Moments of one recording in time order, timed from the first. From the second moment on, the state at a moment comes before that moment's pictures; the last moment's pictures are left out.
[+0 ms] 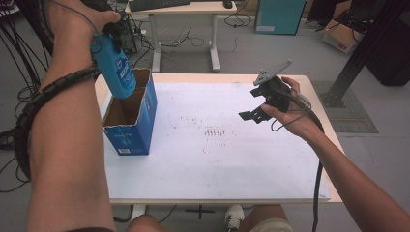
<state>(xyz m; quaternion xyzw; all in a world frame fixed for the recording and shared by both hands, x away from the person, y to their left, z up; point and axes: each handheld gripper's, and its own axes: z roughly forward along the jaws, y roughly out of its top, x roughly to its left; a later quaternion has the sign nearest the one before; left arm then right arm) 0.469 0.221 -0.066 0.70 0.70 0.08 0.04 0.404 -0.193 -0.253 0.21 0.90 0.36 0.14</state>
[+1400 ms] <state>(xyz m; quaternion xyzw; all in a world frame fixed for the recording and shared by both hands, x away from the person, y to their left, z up) 0.469 0.231 -0.101 0.69 0.72 0.08 0.04 0.400 -0.196 -0.245 0.21 0.89 0.38 0.14</state>
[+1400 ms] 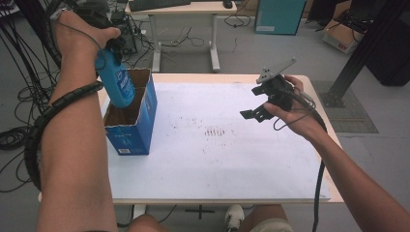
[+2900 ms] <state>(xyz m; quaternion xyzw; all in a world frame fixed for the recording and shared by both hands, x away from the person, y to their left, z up) 0.467 0.232 -0.169 0.70 0.71 0.05 0.04 0.400 -0.206 -0.254 0.22 0.89 0.37 0.14</state>
